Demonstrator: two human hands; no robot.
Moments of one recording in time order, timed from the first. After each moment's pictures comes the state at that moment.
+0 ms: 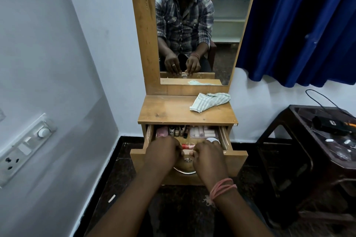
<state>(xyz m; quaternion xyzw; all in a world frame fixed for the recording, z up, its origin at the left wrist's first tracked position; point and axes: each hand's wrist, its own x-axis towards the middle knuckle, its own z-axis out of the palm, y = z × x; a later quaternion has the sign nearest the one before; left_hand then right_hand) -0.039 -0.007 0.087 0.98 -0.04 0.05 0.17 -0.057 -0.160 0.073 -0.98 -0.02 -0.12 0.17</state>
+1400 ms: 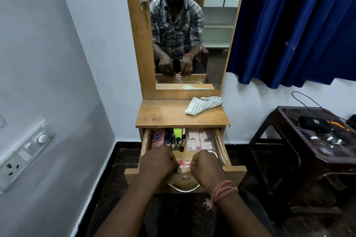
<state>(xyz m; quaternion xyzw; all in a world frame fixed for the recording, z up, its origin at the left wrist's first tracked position) -0.072 -0.003 0.108 0.98 0.00 -0.07 0.19 -0.092 -0.160 0.098 -0.98 0.02 0.01 0.21</state>
